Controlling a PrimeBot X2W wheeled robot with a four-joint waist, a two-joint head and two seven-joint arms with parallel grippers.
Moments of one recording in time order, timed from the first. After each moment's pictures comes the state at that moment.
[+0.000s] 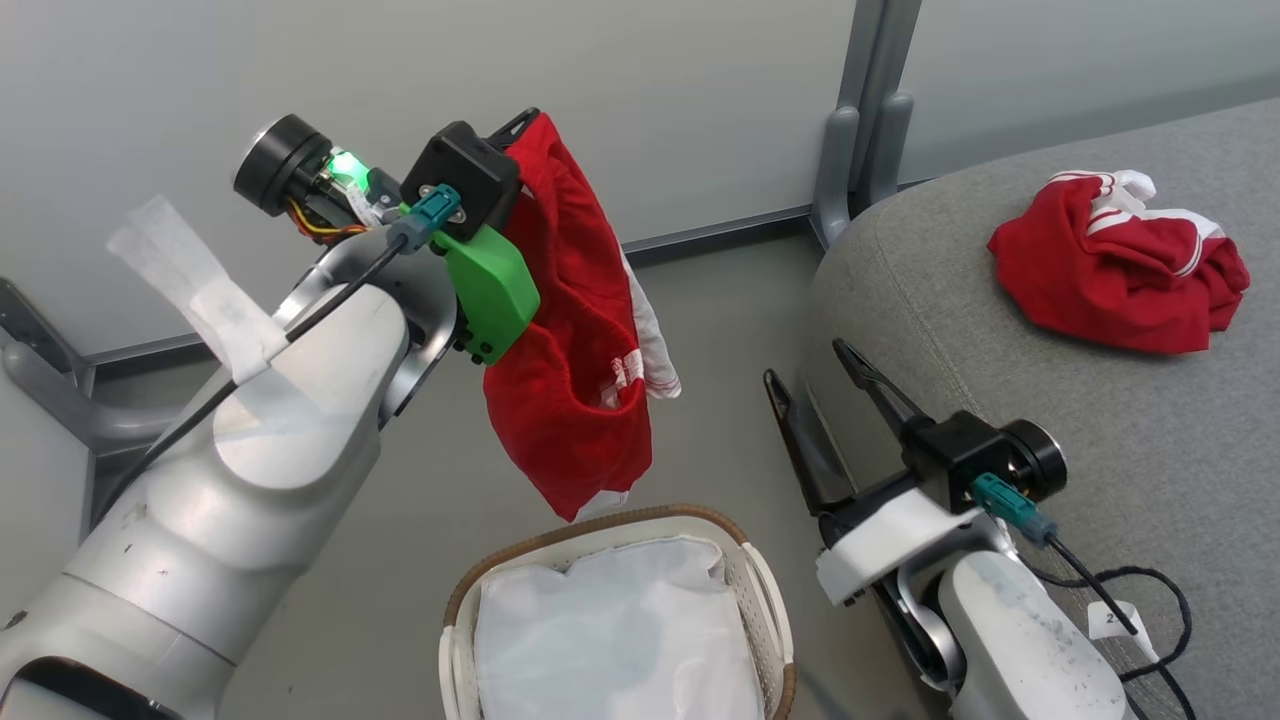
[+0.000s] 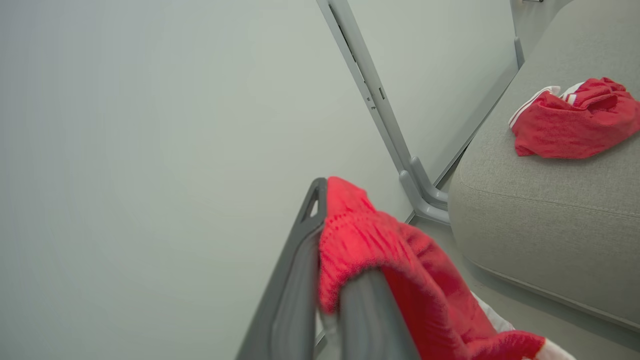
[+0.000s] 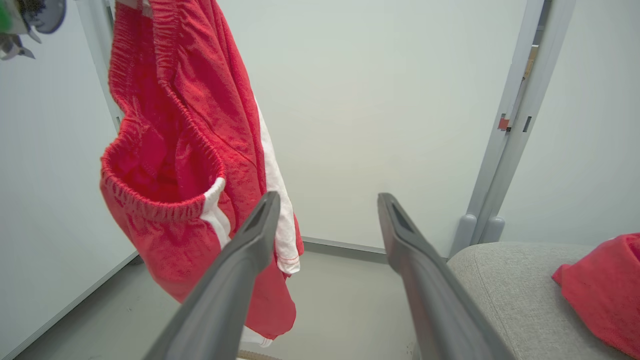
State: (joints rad) left arm -0.97 0.28 -0.84 0.58 -0.38 -0.09 -0.06; right arm -0.31 -0.05 0.31 0.29 0.15 0.13 -0.26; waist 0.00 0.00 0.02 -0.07
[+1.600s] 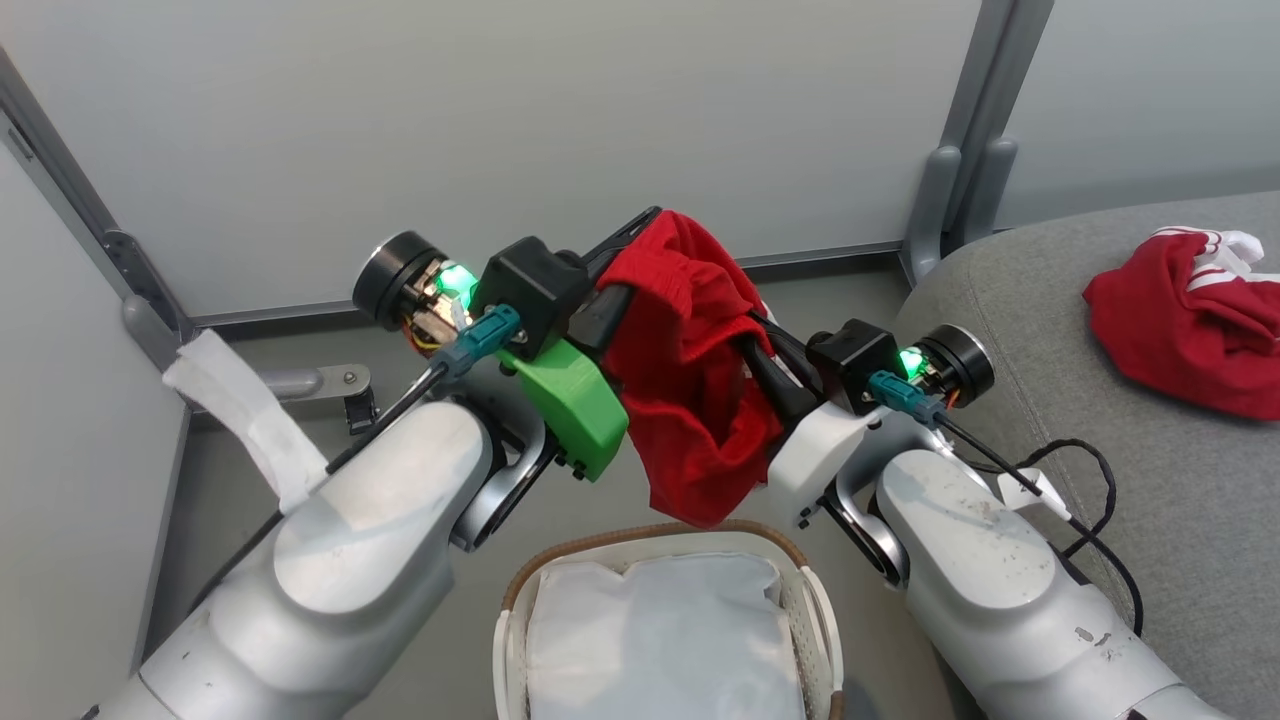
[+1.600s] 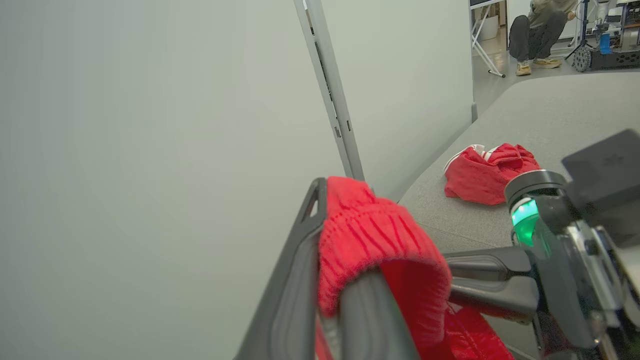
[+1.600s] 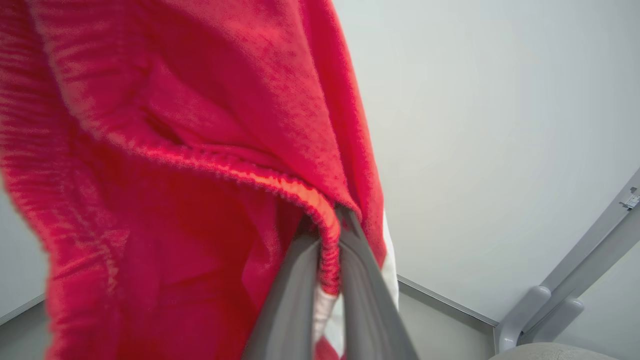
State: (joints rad) left arm -0.79 0.27 -0.88 0.27 -0.52 -0.04 -0.05; right arm -0.65 -0.05 0.53 0.64 0.21 0.13 -0.26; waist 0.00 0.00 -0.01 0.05
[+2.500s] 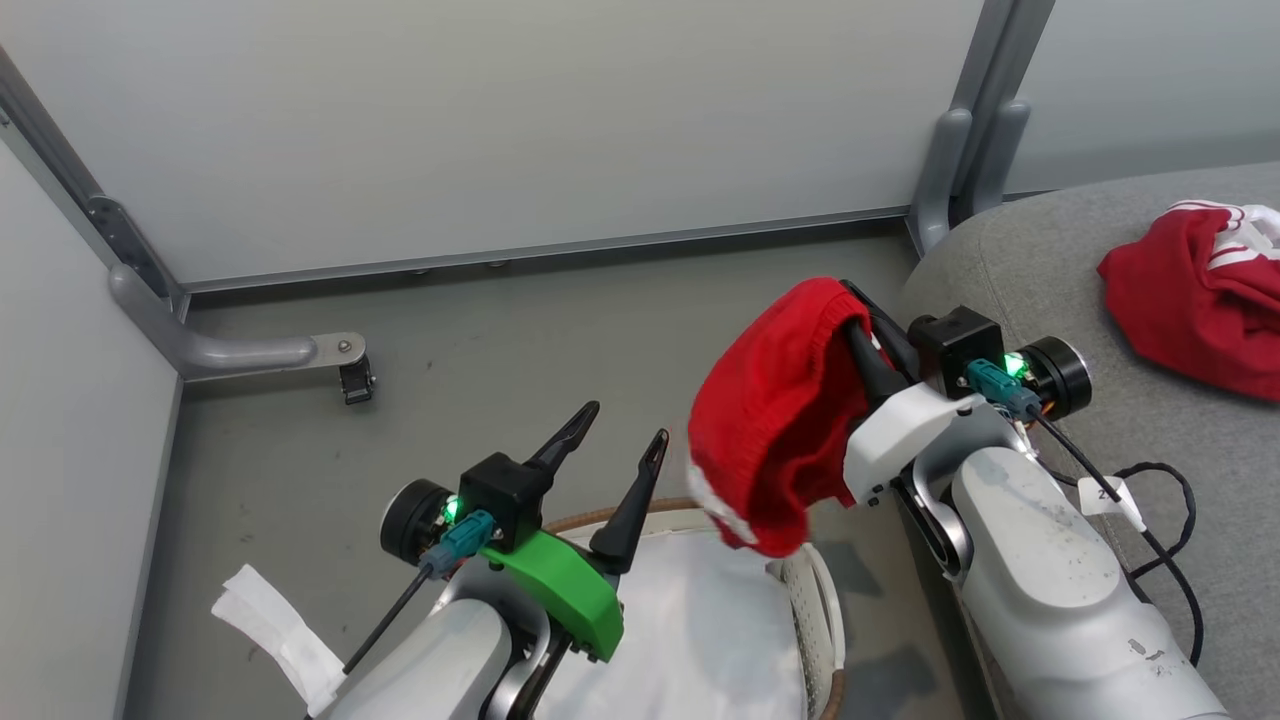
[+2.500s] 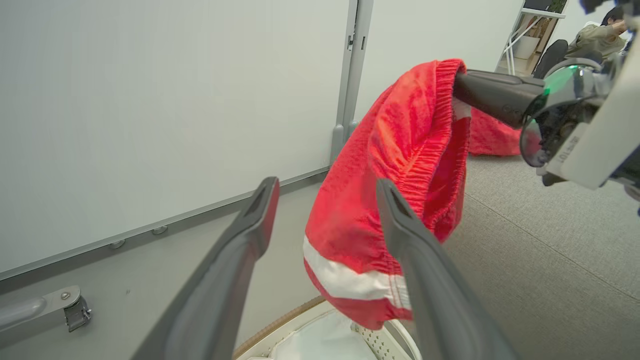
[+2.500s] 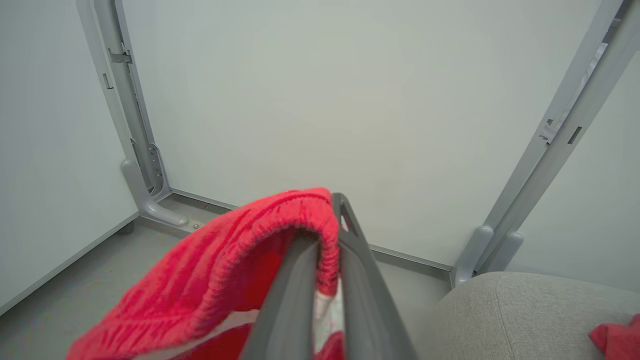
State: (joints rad) left arm -0.44 0.20 -0.83 0.40 -0.61 -0.01 -0.26; right arm -0.58 -0.05 0.28 0.64 0.11 0.13 -0.26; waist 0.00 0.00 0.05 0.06
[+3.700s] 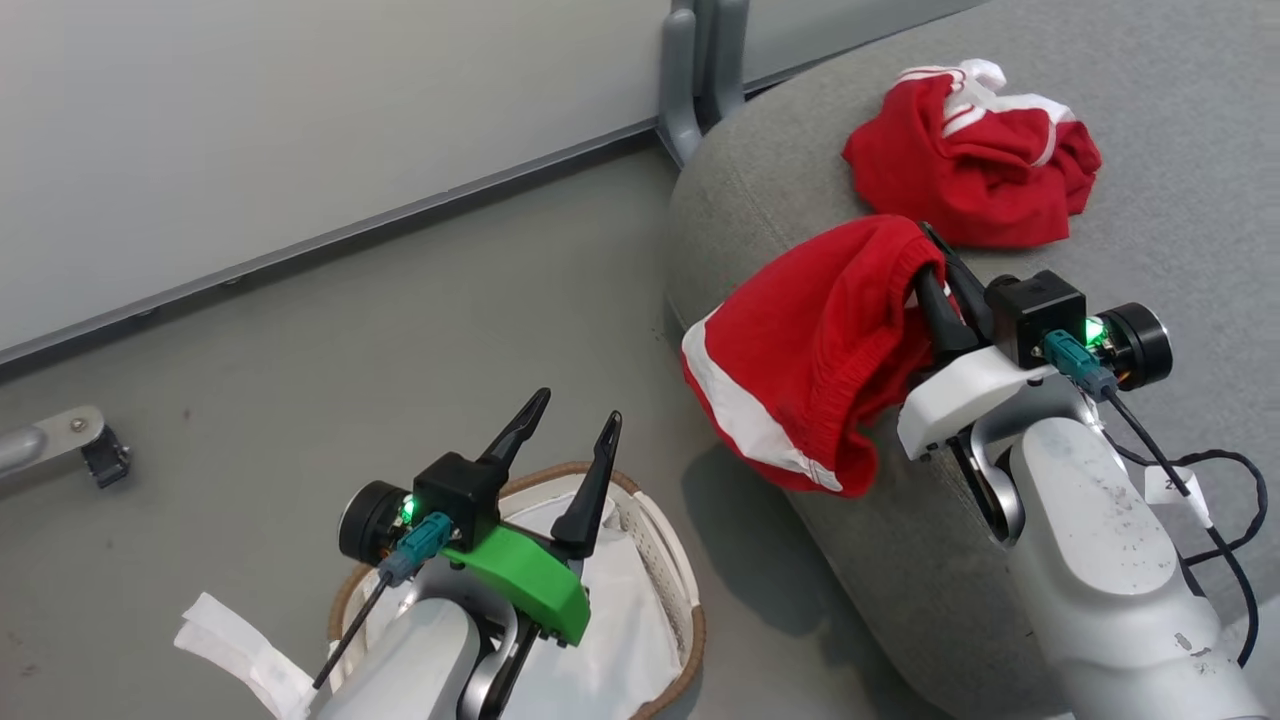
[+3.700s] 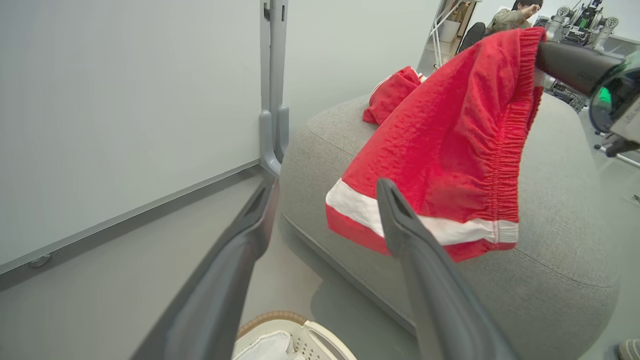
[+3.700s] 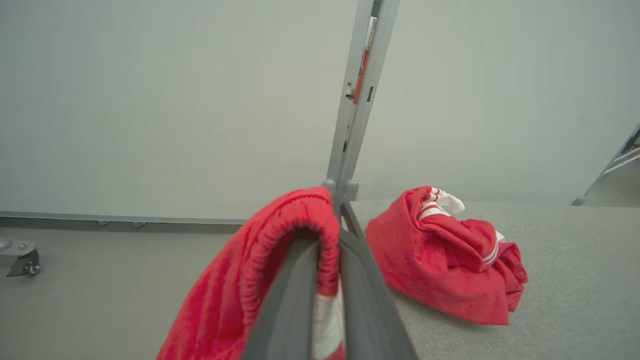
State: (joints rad) left arm -0.36 0.14 -0.62 0.41 -0.45 -0.08 -0.26; right arm -0.56 -0.06 0.12 0.52 0.01 0.13 -0.26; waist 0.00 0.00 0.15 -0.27
